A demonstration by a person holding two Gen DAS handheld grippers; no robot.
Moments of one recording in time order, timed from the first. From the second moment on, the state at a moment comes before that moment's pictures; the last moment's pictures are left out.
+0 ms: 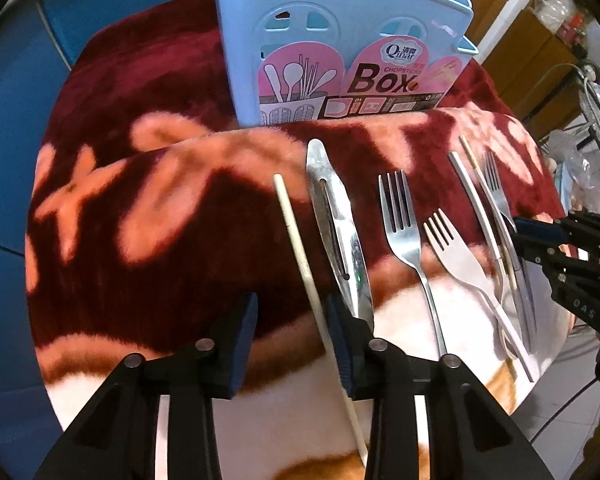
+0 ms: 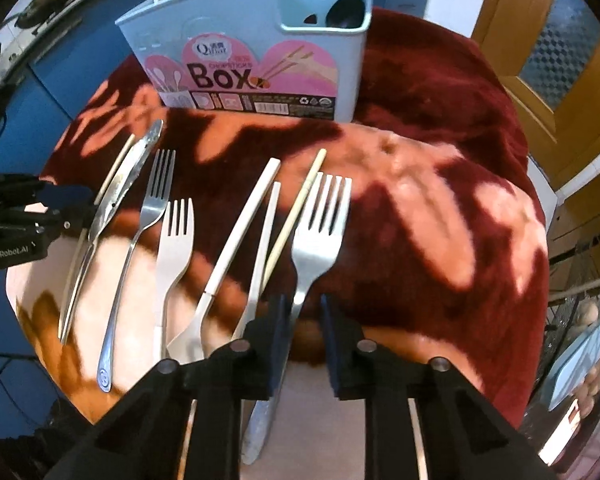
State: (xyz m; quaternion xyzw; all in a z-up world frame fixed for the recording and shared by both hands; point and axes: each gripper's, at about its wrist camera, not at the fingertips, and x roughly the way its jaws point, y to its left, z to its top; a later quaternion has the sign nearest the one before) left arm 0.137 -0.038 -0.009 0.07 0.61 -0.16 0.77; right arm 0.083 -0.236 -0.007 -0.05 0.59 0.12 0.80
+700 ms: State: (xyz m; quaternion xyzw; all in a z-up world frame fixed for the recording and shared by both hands) left arm 0.107 0.007 0.008 -0.07 0.52 -0.19 0.83; right arm 0.060 -0.258 0.015 0.07 0.47 0.09 0.88
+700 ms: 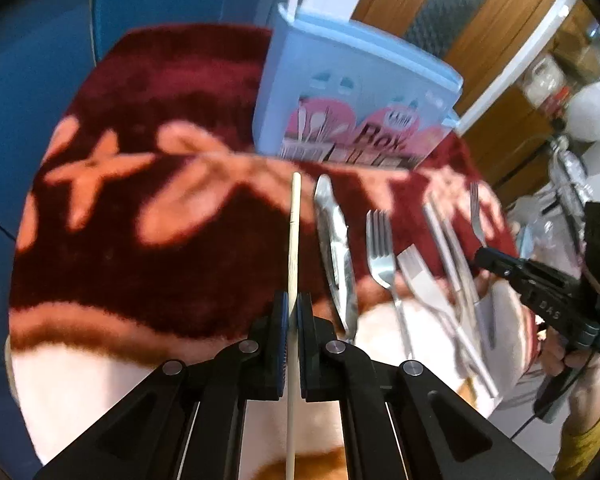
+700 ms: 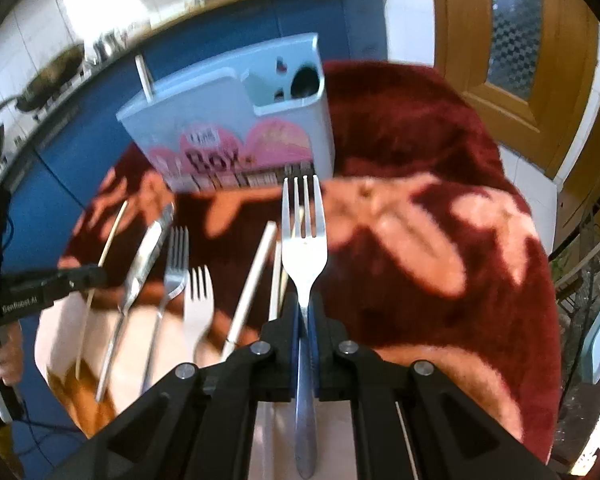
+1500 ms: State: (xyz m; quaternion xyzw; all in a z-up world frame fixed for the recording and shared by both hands) left arm 0.137 -0.005 0.109 -0.11 0.24 -0.18 0.95; right arm 0.065 -0.266 0.087 0.12 0.22 0.08 0.97
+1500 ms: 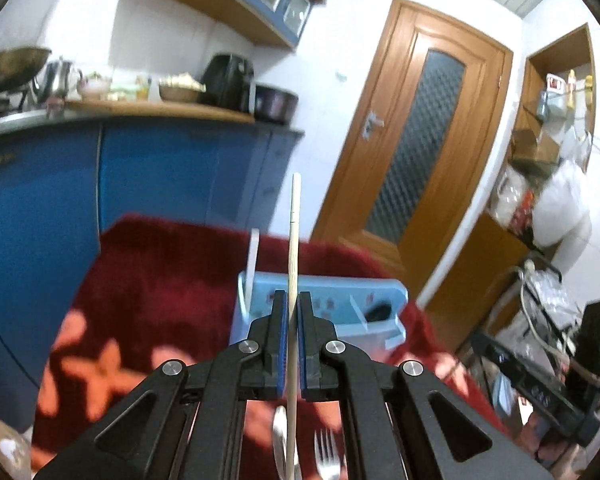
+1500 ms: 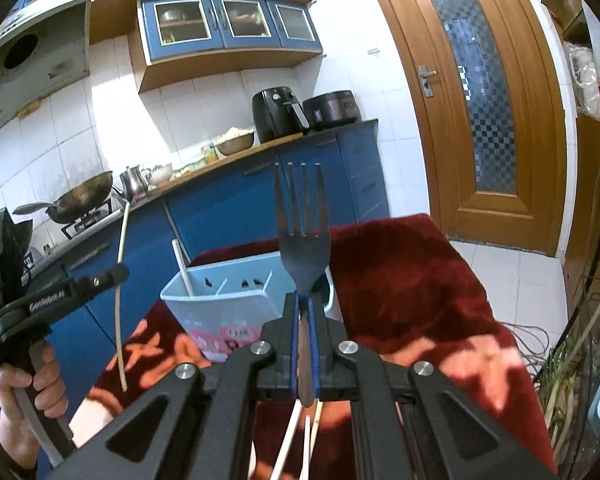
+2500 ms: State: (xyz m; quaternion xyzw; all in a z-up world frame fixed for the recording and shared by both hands) left arm 0.206 -0.023 0.084 -0.12 0.10 -0.09 0.98; right arm 0.159 -0.231 0.086 0.03 0.21 0.08 0.97
